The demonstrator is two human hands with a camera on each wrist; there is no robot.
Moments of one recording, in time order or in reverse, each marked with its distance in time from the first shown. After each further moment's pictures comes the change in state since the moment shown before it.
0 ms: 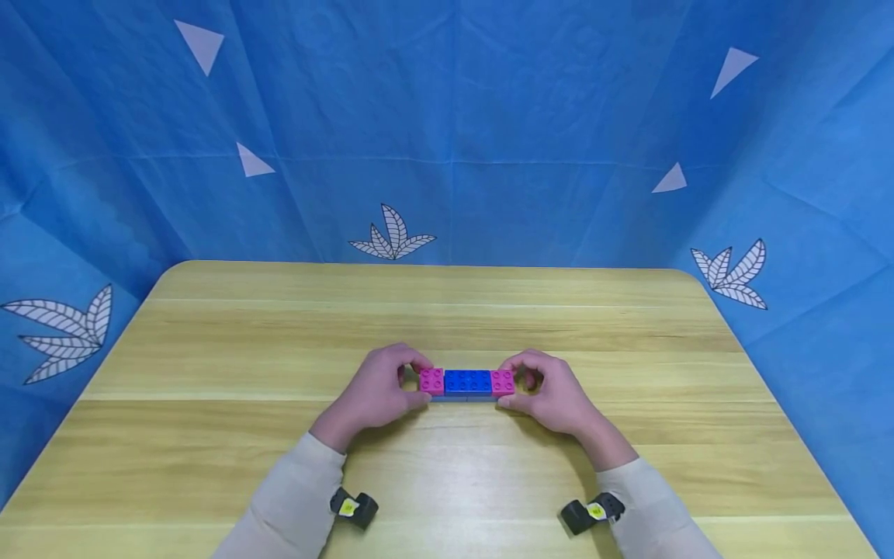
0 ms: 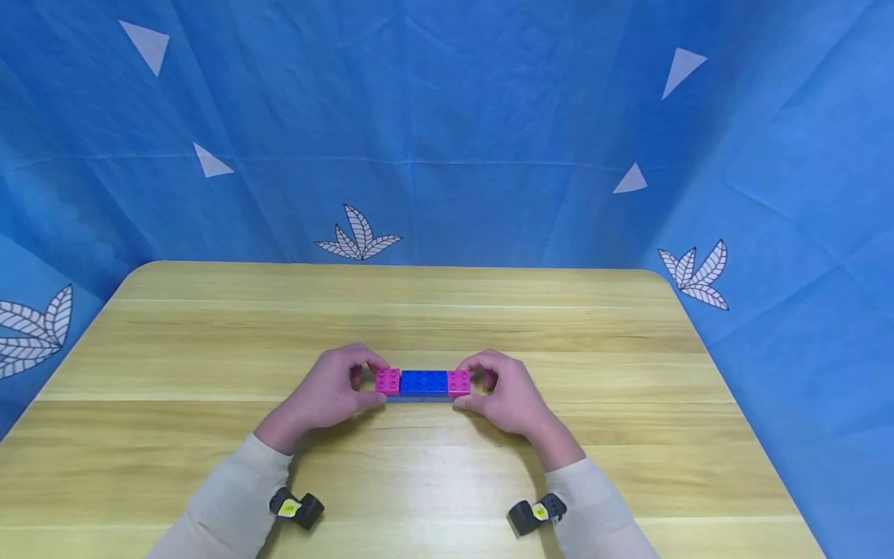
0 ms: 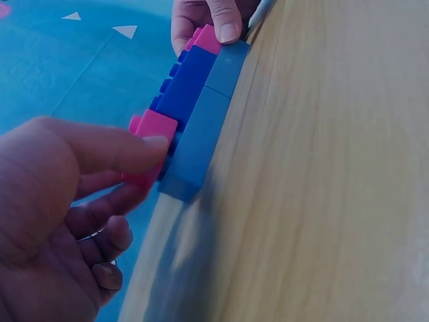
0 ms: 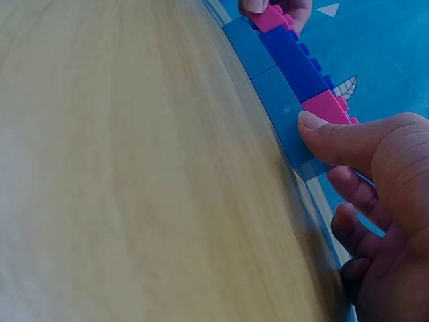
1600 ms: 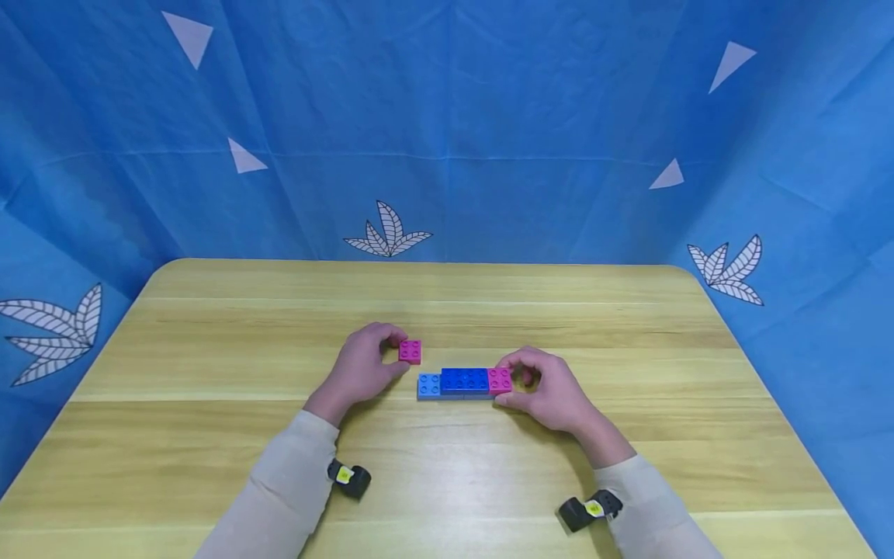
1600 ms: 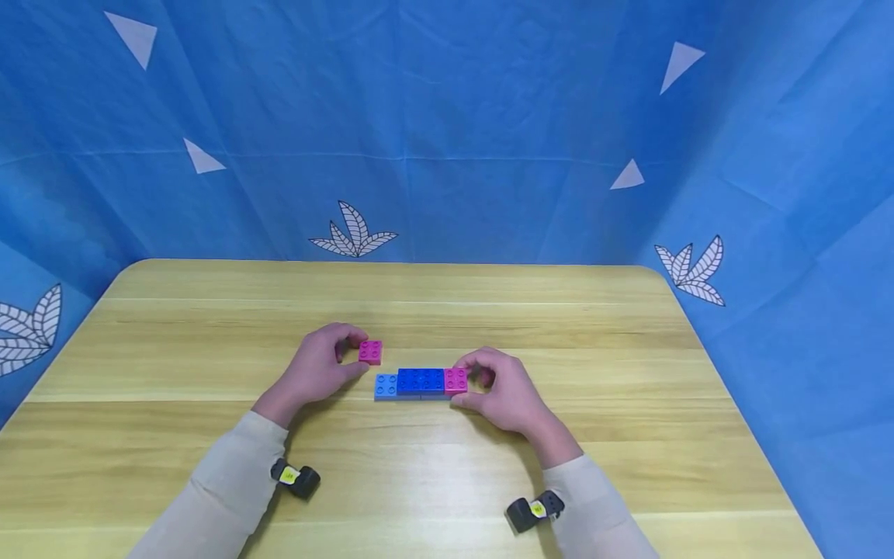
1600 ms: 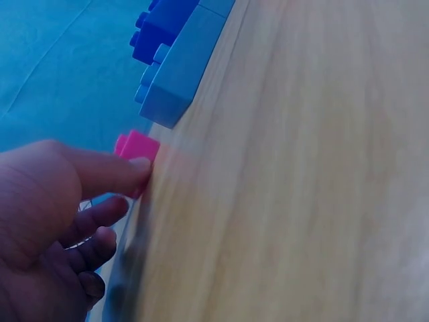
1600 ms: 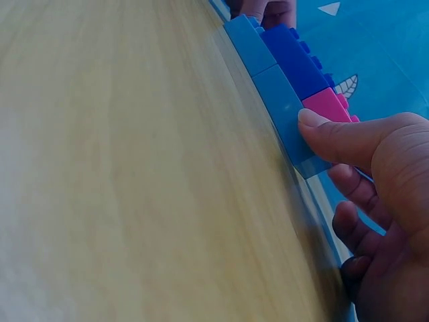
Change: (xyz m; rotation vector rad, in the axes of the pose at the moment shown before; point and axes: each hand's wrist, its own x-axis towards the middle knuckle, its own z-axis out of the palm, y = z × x) left_hand 0.025 -0.035 -0.005 0.105 0.098 -0.116; right_hand 0.001 0.000 -0.001 -0.003 0.000 0.000
